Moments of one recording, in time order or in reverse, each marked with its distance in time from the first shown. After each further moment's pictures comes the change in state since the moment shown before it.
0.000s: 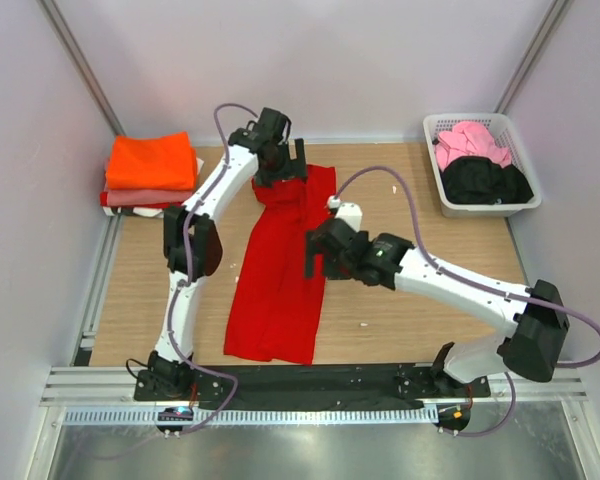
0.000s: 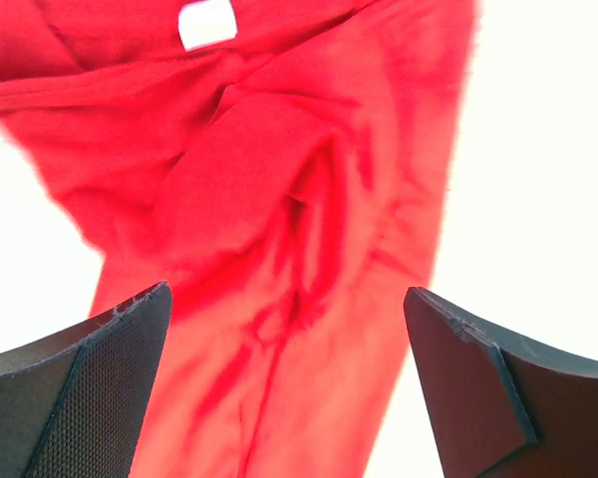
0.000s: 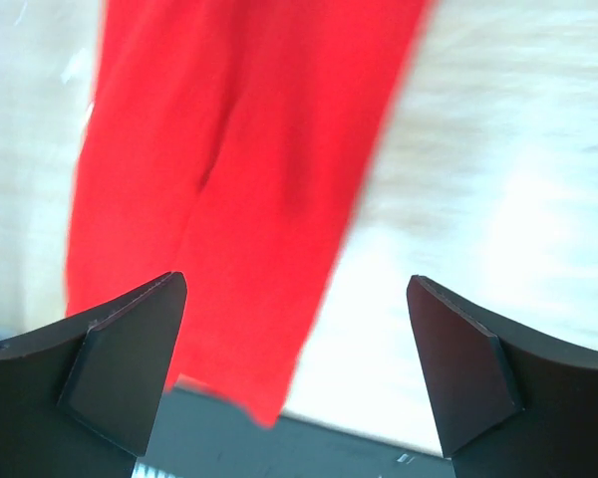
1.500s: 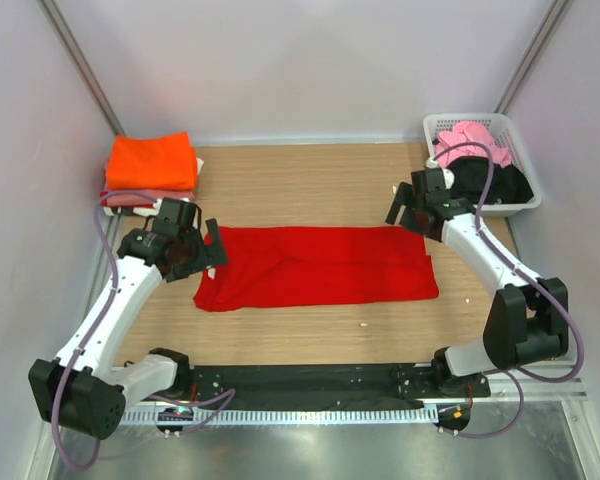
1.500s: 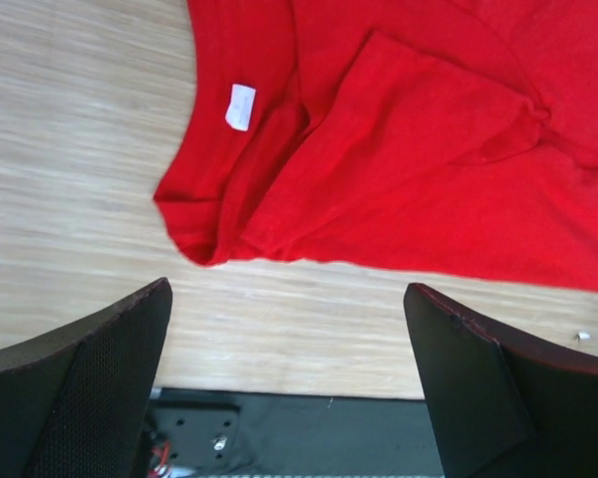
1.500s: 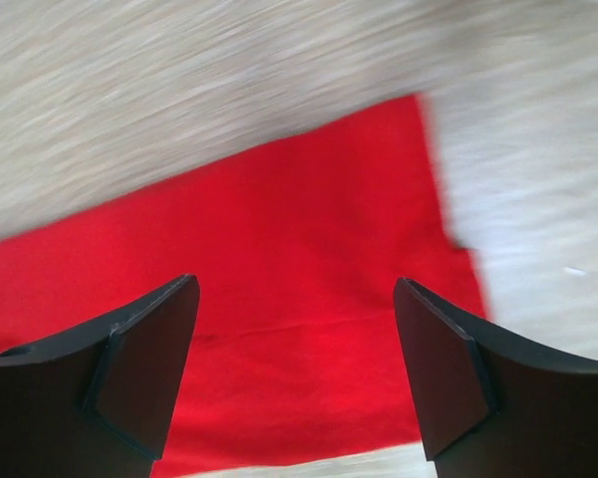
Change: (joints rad) left arm 0.164 -1.270 -1.247 -0.066 -0.139 -0.025; right arm -0.822 0.024 -0.092 0.163 -0.130 -0.314
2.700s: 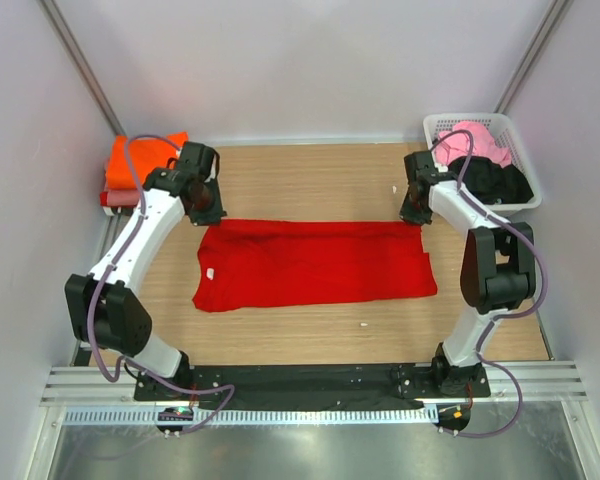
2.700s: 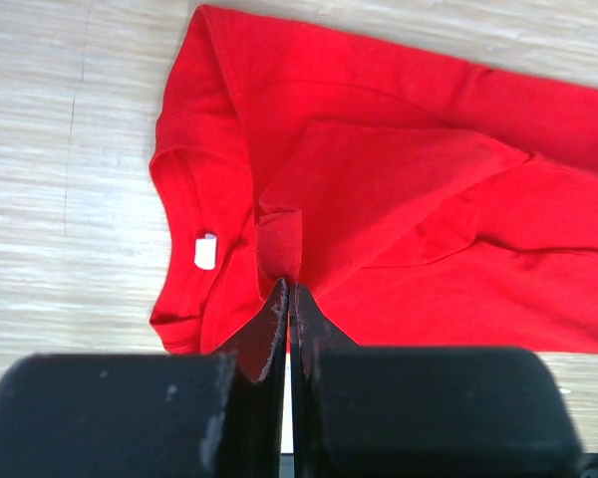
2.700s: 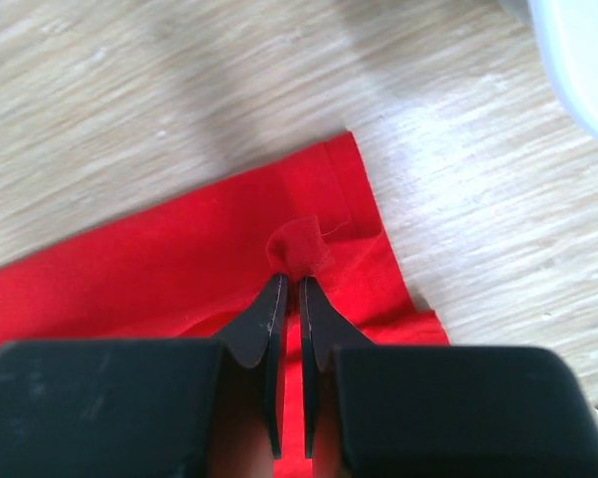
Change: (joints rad) left arm 0.008 0.448 0.426 0.018 -0.008 0.120; right arm -0.055 0.376 0.270 -0.113 0.035 -0.016
